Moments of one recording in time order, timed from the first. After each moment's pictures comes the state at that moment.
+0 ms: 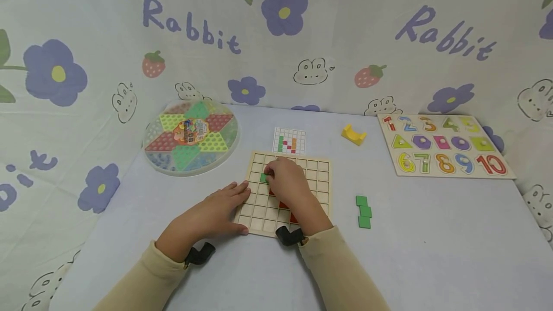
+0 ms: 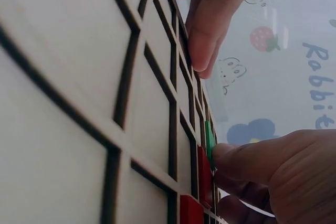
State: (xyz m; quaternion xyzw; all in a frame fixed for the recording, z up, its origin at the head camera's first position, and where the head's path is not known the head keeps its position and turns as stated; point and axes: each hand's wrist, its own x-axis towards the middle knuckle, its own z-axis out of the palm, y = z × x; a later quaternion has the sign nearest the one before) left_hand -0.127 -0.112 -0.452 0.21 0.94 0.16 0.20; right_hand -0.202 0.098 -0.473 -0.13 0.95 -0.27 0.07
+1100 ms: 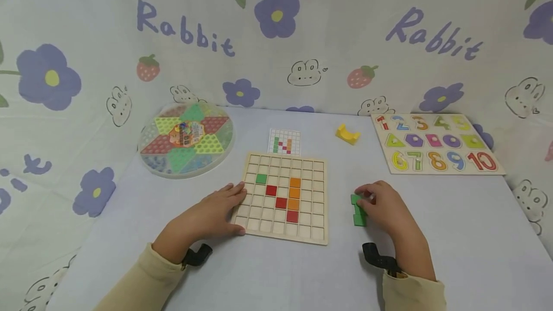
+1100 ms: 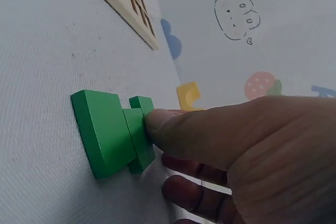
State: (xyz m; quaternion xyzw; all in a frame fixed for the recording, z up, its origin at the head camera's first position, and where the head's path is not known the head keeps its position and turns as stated) left_hand -0.128 -0.111 -0.454 0.21 0.94 0.16 0.21; right_hand -0.140 0.319 -0.469 -0.04 0.96 -0.28 0.08
